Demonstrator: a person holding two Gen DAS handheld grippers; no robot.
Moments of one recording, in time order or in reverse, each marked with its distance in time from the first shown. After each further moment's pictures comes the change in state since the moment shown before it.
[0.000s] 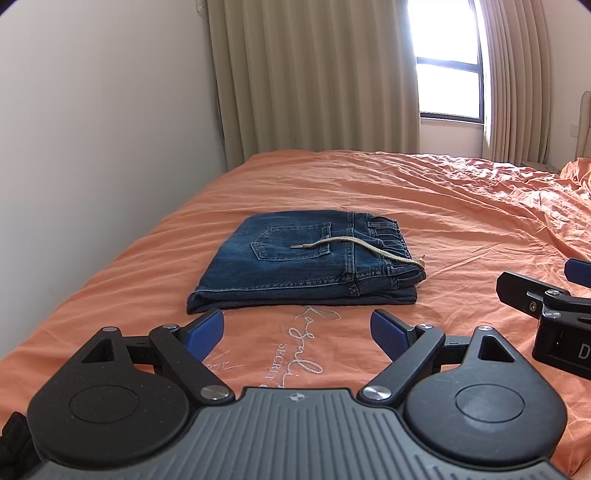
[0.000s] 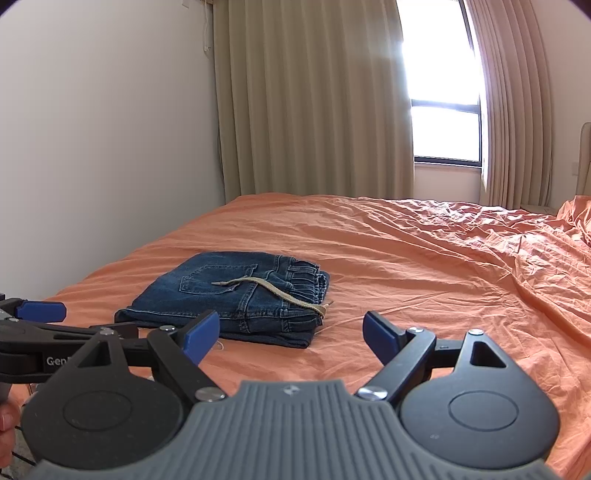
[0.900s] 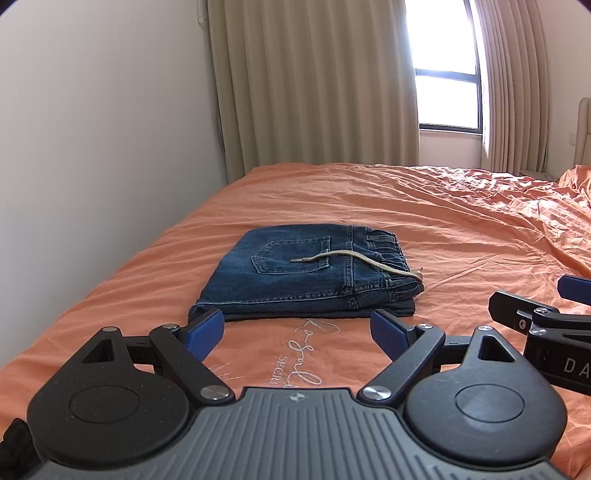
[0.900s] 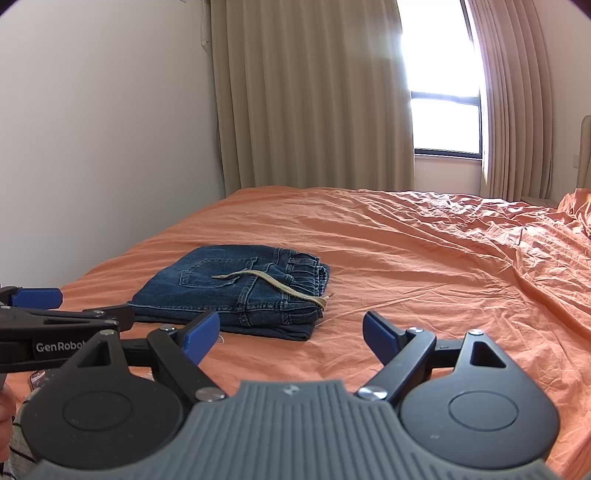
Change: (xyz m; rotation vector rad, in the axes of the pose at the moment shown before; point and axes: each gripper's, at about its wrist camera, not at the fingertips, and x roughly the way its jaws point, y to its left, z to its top) left arm -0.008 0.000 0.002 0.002 -0.044 -0.001; right arm 0.001 -0.004 -0.002 0.010 0.024 0.006
